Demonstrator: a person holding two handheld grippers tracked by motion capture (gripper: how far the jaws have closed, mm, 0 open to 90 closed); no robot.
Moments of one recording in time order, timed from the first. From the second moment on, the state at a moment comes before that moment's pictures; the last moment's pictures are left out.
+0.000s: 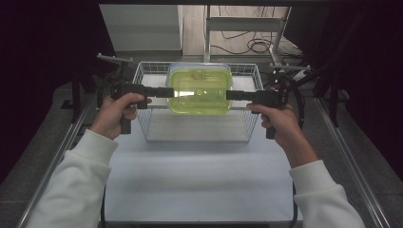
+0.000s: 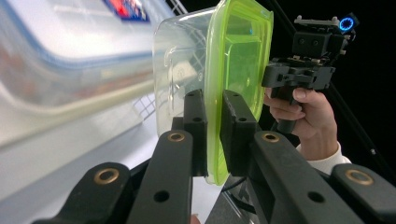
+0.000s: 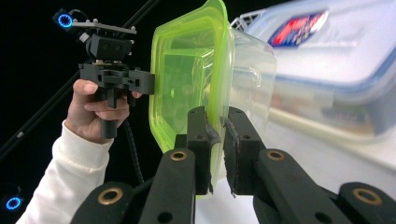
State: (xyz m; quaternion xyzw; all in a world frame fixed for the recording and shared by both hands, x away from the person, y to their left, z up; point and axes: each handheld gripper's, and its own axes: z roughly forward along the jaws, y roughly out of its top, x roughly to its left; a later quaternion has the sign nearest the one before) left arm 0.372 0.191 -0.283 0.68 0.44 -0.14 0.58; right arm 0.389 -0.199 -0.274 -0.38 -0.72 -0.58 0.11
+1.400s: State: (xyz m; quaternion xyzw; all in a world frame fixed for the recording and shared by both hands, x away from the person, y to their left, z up) left arm 0.489 0.204 -0.297 0.58 0.51 -0.22 0.60; right arm 0.508 -0.188 -0.284 -0.47 -0.63 -0.59 0.19
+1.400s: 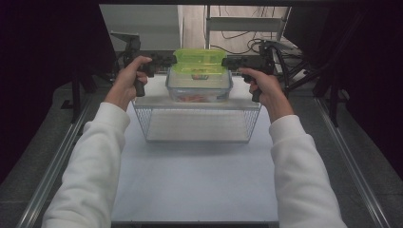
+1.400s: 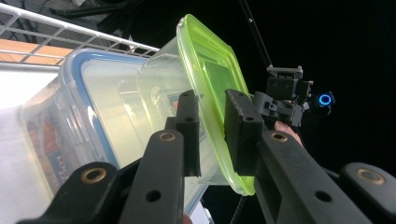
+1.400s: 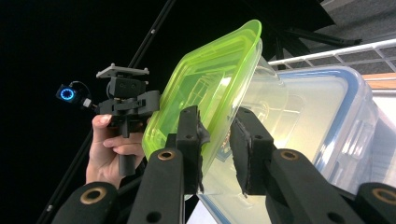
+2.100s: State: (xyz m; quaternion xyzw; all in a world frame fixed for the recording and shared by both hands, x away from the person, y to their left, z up) left arm 0.440 0.206 -0.274 0.65 0.45 -0.06 0.60; right arm 0.467 -0.205 -0.255 -0.41 -0.68 -0.61 0.07
